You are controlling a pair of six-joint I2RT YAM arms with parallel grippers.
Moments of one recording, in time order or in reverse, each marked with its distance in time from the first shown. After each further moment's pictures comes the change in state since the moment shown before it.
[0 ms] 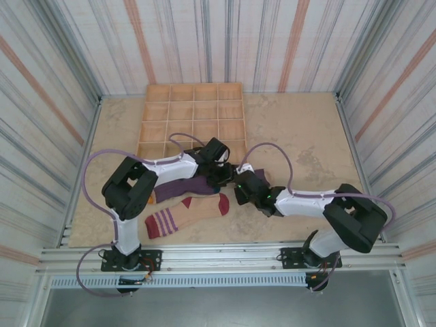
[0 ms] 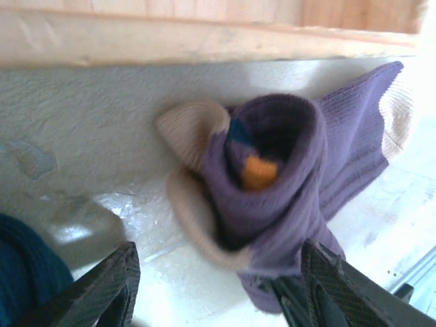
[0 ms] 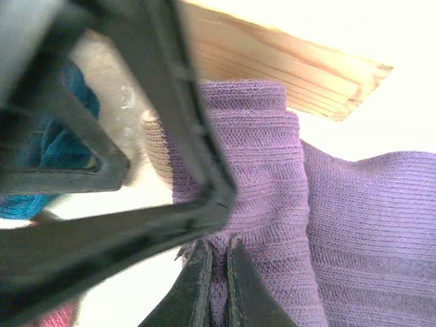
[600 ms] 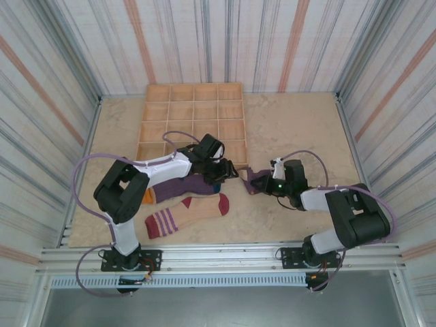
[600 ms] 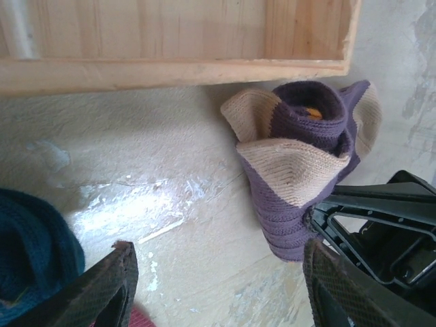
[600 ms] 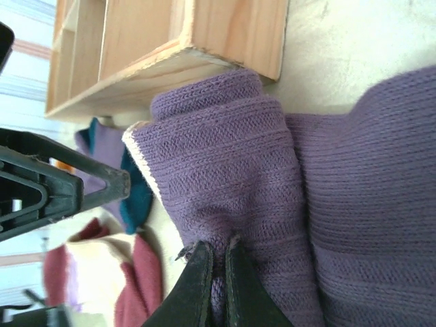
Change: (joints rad) left arm 0.028 -0.062 -0.028 0.019 0.028 -0.004; right arm -0.583 0.032 -0.211 0.393 -0.927 0.308
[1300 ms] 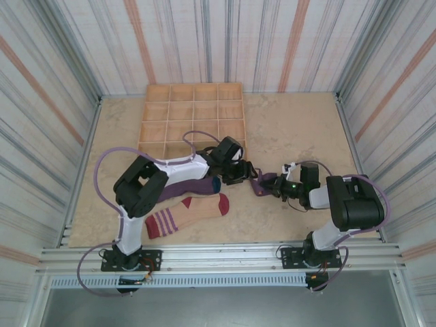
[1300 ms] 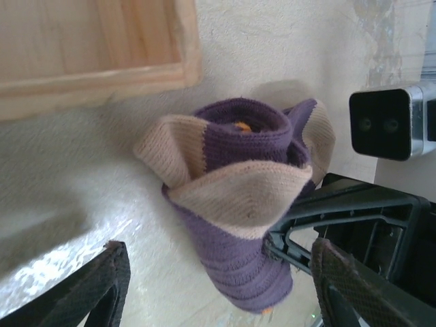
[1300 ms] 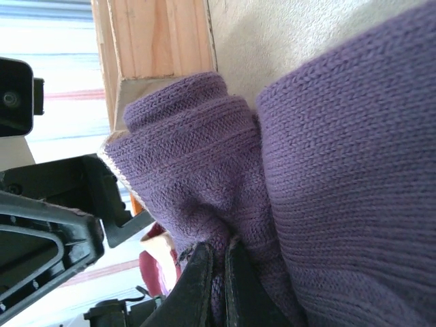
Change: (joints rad) left arm -0.110 0.165 0.143 0.132 -0.002 -0.032; right arm -0.235 0.122 -0.048 0.111 -0.289 0.171
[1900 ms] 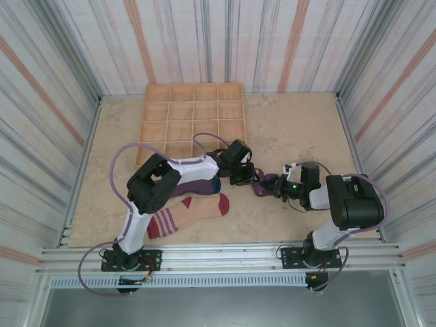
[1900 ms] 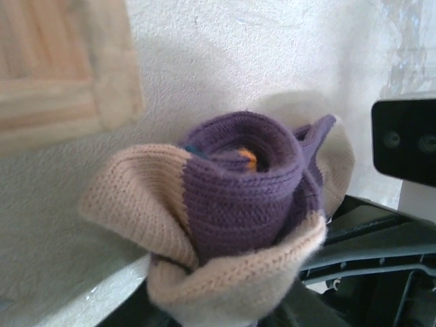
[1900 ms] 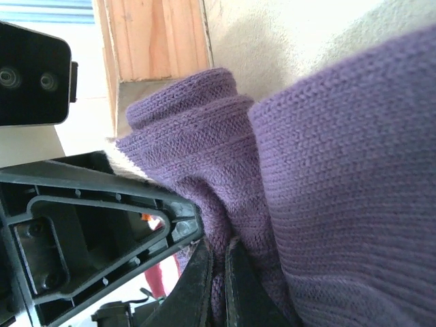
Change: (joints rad) left arm -0.032 0.112 0.092 0.006 -0.019 -0.022; right arm -0.001 -0.002 -0.010 0.018 -0.003 0.019
